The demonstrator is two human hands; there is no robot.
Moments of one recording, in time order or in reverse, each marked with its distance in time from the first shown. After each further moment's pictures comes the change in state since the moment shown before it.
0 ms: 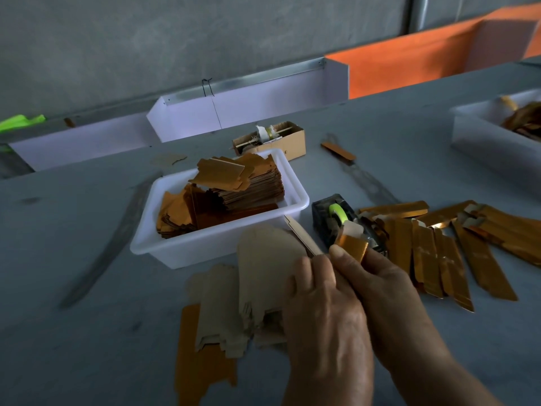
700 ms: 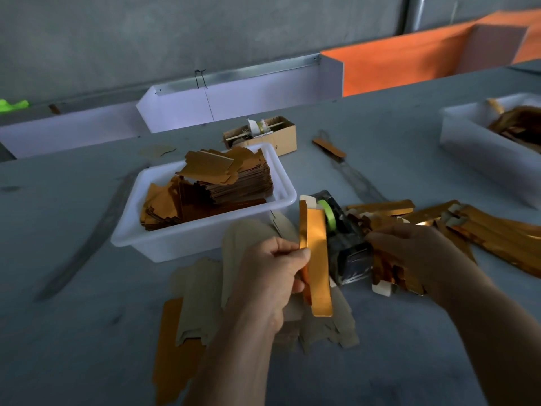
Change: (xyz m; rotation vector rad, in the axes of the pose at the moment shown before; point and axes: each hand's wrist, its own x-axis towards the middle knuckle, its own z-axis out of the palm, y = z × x) left_hand 0.038 -0.040 -0.004 -1.275 -0.208 -0.797; right_hand 0.055 -0.026 -0.083 -0.665 0.060 -0.049
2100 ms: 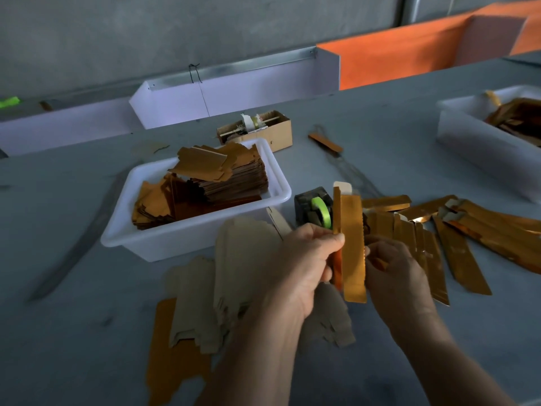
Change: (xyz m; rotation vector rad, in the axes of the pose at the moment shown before) left_hand 0.018 -0.002 0.040 -0.113 -0.276 0.009; right_hand -0.021 0.019 0.049 -0.086 0.324 -0.146
